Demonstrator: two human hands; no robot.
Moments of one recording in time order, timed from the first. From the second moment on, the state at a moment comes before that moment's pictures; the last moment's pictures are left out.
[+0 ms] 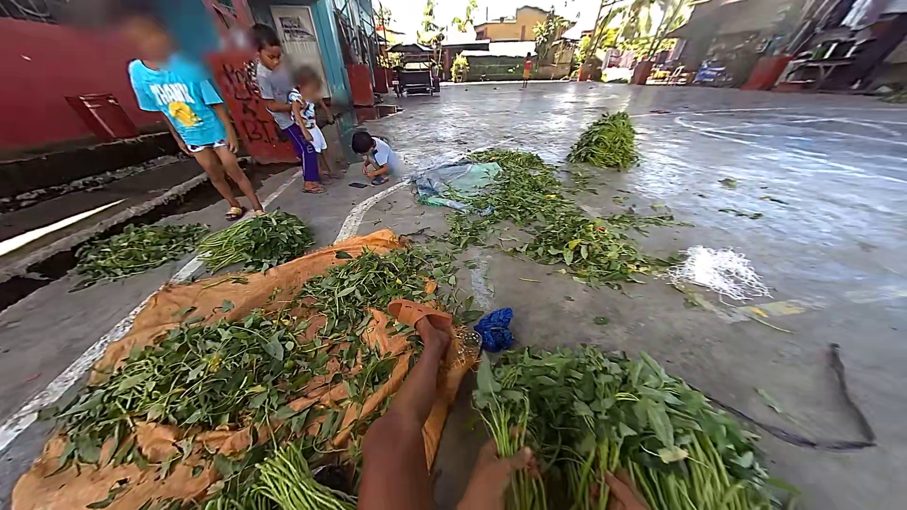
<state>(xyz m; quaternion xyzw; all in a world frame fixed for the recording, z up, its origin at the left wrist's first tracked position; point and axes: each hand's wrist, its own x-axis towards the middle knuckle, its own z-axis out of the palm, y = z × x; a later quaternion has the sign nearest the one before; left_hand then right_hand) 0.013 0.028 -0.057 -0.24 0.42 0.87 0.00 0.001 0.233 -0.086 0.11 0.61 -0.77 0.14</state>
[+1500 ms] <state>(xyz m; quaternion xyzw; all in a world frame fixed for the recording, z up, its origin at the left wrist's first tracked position) 0.038 0.039 -0.102 -0.25 0.54 0.80 0.12 0.044 0.196 -0.083 0.13 0.70 -0.67 0.22</state>
